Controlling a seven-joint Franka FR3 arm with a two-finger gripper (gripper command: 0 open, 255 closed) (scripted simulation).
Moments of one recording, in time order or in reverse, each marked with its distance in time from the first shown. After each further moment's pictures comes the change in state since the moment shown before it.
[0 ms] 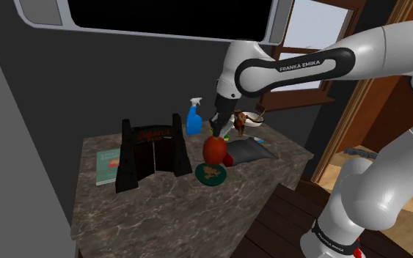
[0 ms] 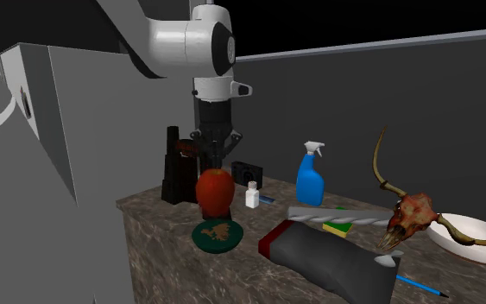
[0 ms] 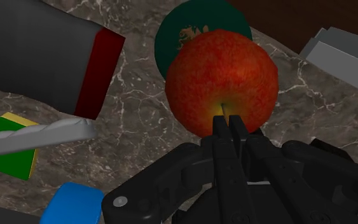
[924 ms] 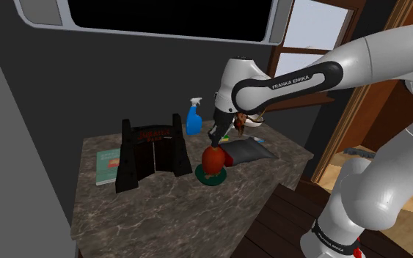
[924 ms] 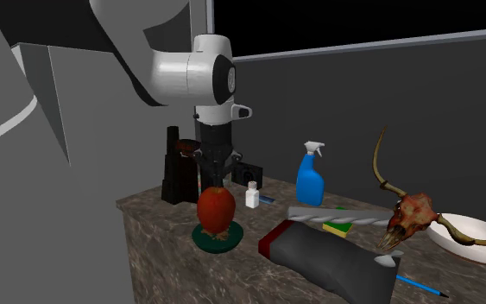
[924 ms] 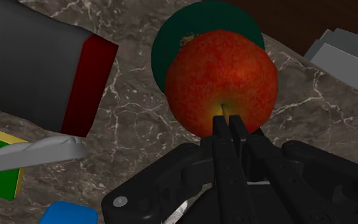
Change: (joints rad) arm 0.000 0.036 0.001 -0.100 0.002 0.138 -0.003
